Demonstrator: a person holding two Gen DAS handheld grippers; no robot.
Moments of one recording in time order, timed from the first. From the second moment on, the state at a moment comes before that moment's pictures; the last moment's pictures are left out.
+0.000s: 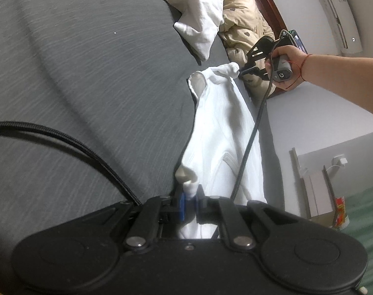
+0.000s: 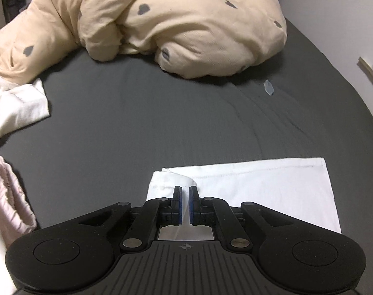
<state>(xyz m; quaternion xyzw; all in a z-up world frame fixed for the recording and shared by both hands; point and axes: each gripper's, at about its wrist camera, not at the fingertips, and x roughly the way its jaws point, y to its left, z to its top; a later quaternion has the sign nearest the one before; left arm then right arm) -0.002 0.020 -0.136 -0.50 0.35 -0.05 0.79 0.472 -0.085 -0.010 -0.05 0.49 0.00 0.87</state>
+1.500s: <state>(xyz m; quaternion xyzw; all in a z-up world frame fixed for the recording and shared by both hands) -0.008 0.003 -0.115 -0.40 0.32 -0.05 0.86 0.452 -0.018 -0.041 -0.16 0.48 0.10 0.86</state>
